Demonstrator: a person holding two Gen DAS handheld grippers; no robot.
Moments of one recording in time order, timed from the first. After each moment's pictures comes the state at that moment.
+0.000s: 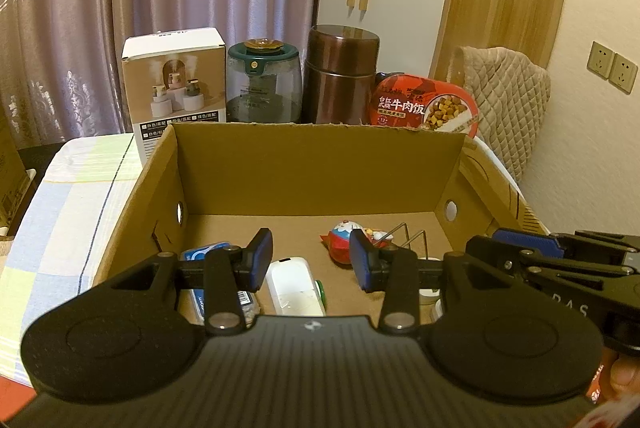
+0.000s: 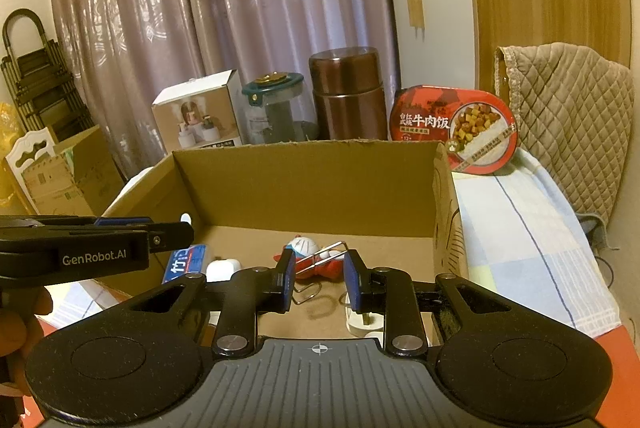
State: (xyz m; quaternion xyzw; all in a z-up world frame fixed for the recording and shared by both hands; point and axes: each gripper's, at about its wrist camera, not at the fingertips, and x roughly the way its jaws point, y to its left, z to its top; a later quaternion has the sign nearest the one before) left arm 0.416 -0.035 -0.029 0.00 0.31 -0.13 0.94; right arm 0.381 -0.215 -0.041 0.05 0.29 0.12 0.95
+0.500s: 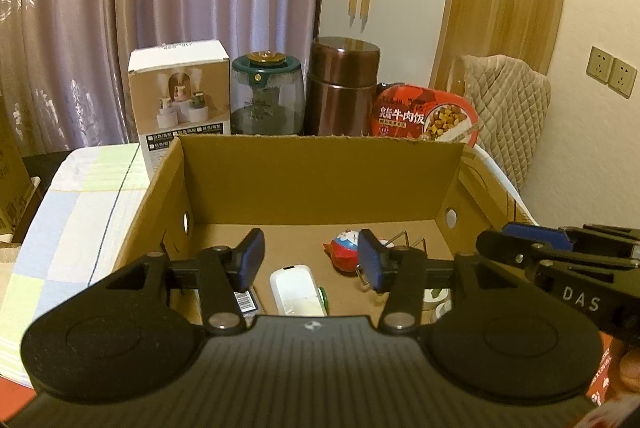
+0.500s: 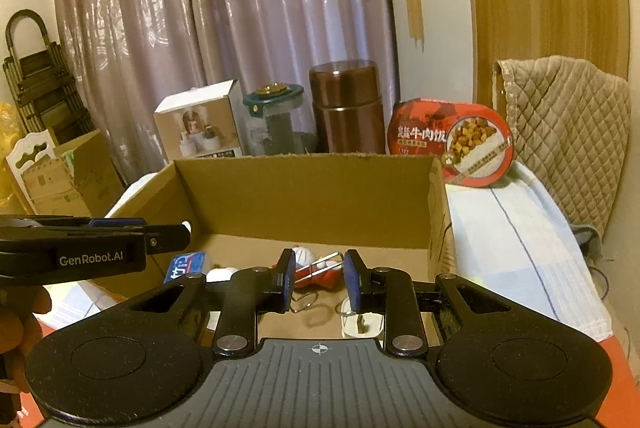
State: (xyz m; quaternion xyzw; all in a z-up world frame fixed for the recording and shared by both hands) left arm 0.410 -0.031 -0.018 0.00 0.30 -0.13 0.95; right arm 0.375 -0.217 -0.030 0.04 0.27 0.12 0.95
